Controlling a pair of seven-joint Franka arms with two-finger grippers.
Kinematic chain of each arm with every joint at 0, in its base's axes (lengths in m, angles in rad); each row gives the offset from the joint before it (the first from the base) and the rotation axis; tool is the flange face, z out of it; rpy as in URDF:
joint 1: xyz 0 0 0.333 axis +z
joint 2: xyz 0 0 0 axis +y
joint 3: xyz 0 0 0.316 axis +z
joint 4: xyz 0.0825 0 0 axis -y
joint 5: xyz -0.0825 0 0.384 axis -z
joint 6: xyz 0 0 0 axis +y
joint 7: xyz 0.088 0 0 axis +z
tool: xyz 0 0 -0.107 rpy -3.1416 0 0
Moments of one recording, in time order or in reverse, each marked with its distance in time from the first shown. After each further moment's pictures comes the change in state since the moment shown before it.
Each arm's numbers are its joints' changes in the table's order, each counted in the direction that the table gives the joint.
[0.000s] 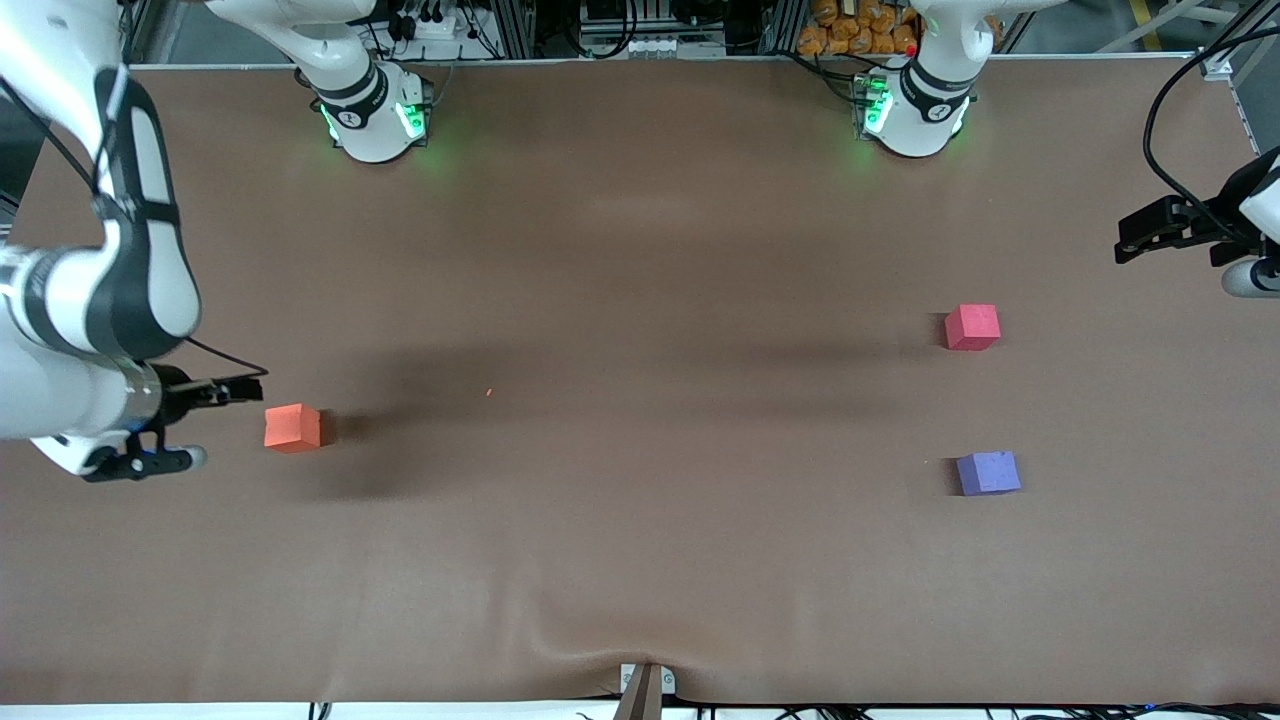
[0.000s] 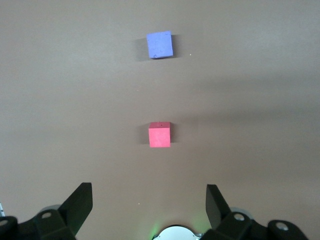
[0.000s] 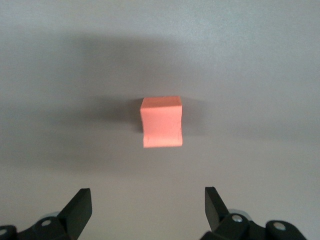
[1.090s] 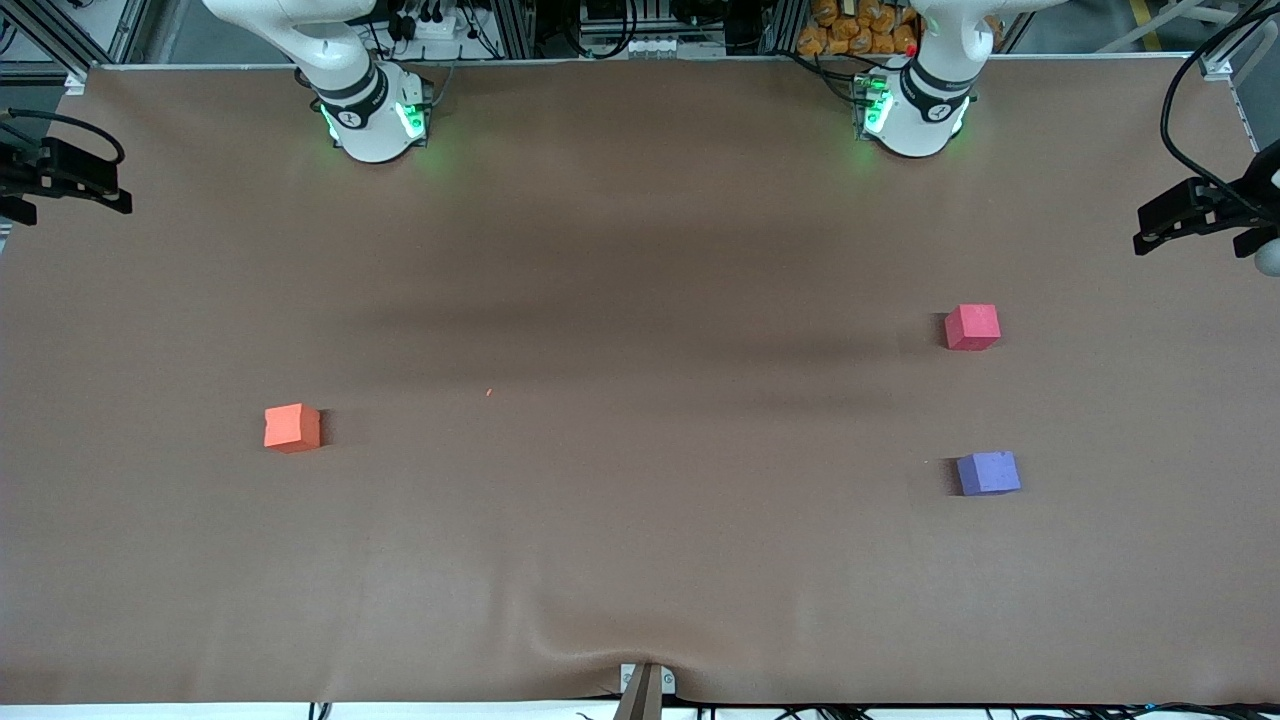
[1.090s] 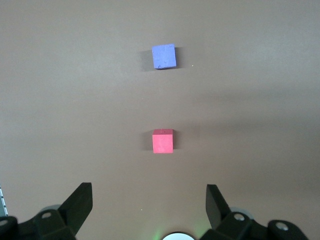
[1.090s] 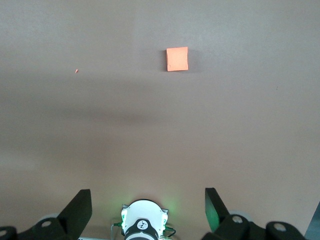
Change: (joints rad) left arm 0.003 -0.023 0.003 0.025 -0.013 -0.004 0.000; right arm 0.047 -0.401 0.002 0.264 0.012 0.604 -0.069
